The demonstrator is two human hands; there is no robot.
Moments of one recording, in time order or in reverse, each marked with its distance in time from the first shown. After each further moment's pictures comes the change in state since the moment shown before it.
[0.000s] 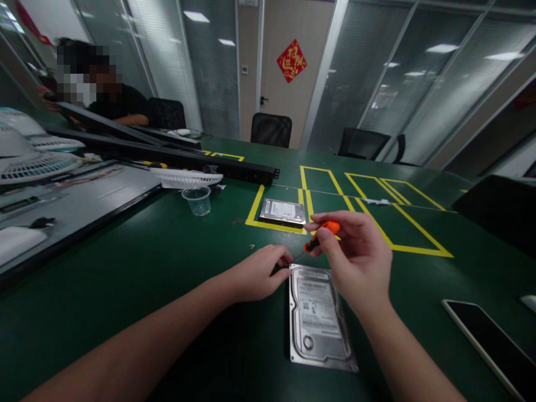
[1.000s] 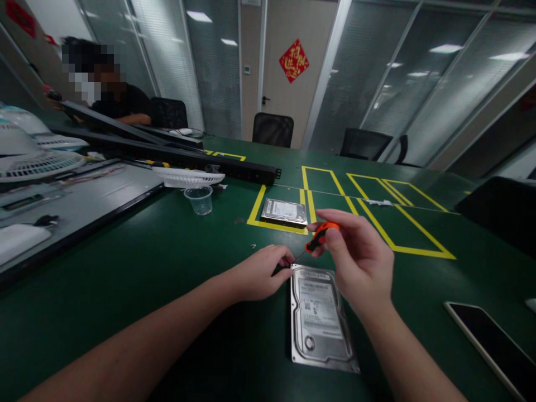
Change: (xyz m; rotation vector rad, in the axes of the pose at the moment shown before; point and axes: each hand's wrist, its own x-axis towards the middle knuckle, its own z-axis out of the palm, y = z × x) left_hand -0.001 0.001 -0.001 -0.002 -0.008 0.003; right_hand -0.002 0.002 -0.003 0.007 -0.054 -0.002
